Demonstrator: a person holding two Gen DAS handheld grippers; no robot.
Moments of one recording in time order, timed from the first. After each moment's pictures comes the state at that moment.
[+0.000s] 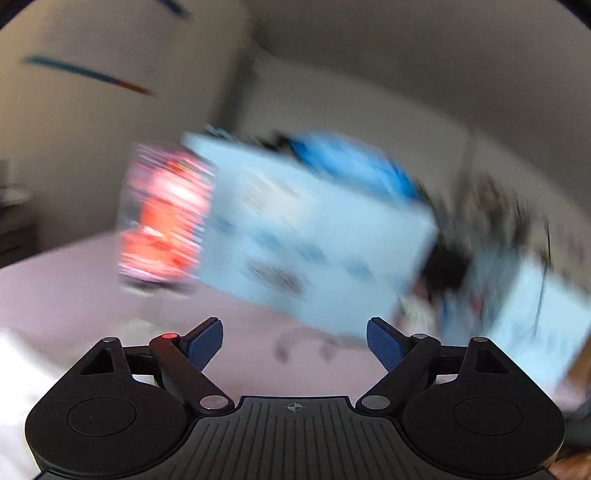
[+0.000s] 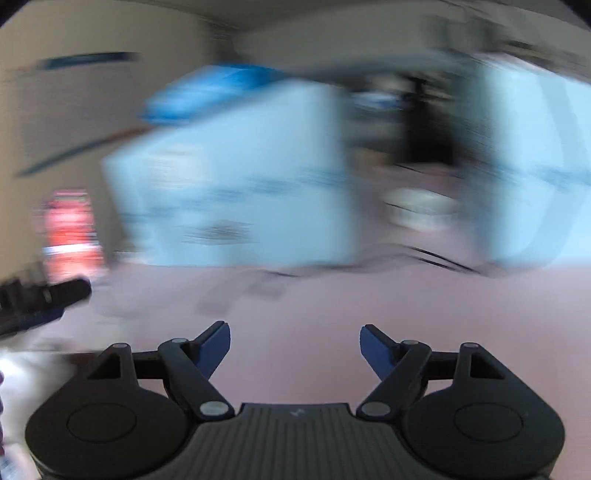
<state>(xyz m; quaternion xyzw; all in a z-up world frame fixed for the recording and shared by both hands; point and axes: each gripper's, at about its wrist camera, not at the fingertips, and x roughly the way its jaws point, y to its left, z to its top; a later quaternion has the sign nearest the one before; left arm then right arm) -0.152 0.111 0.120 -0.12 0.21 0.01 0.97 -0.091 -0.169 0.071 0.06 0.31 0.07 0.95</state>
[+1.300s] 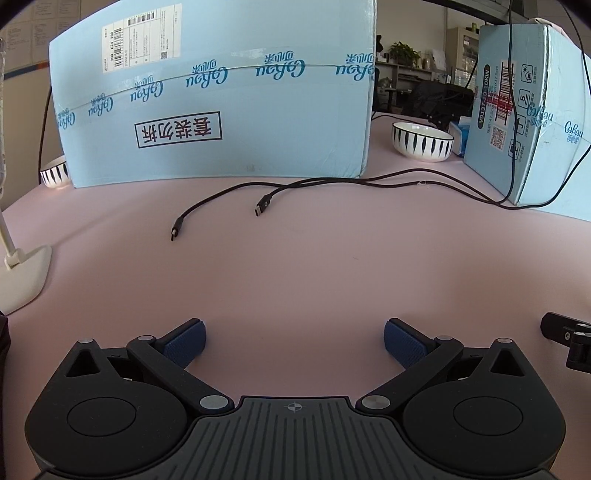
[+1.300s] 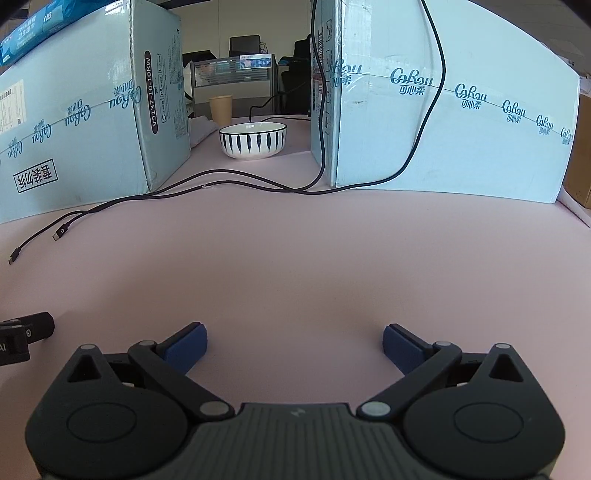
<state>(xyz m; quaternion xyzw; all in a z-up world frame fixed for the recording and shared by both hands) -0.051 0.019 0.003 0.00 0.33 0.02 0.94 -0.070 -0.212 0.011 0.02 0.34 -0.04 0.94</state>
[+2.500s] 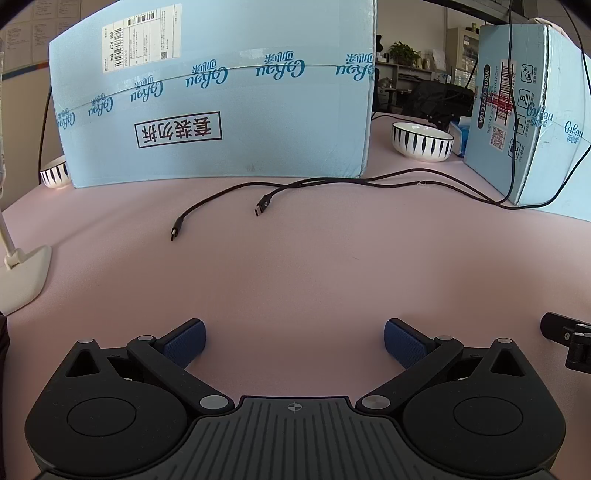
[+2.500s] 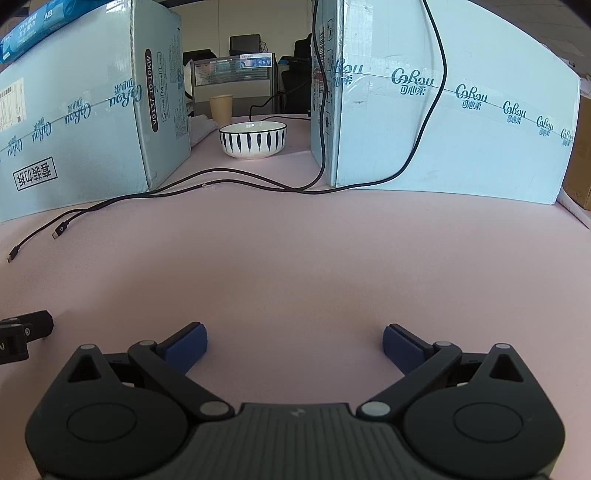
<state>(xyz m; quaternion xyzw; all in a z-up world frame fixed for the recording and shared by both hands) -0.051 0.019 0.004 0.00 0.33 0.03 0.94 -0.069 -0.210 0.010 0.02 0.34 -0.04 0.94</state>
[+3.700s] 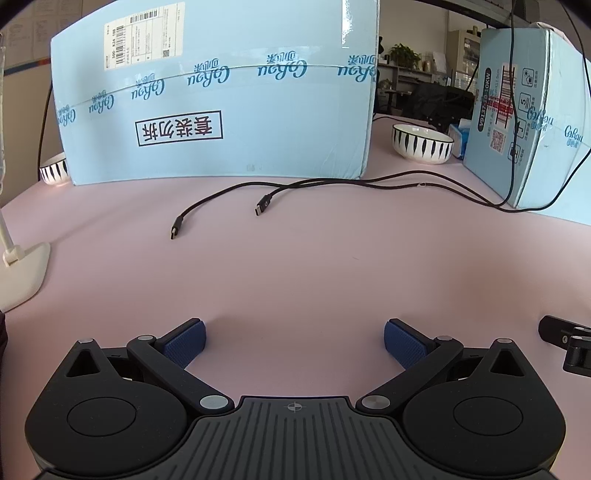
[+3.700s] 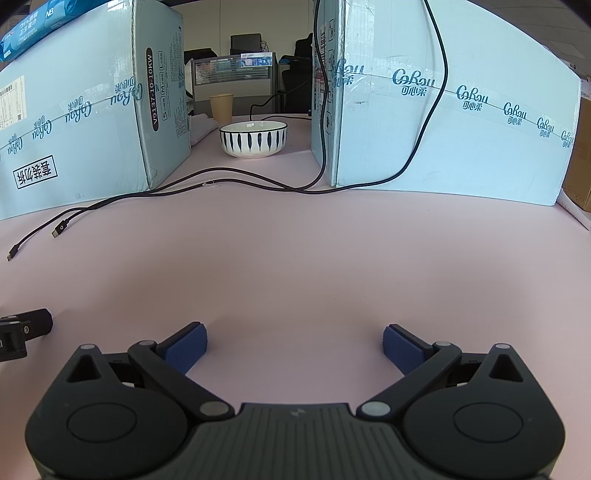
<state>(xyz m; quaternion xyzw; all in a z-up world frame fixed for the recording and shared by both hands) -0.051 0.022 0.004 -0.01 0.33 0.02 0.94 -0.069 -0.207 0.010 0.02 0.34 -0.04 0.94</state>
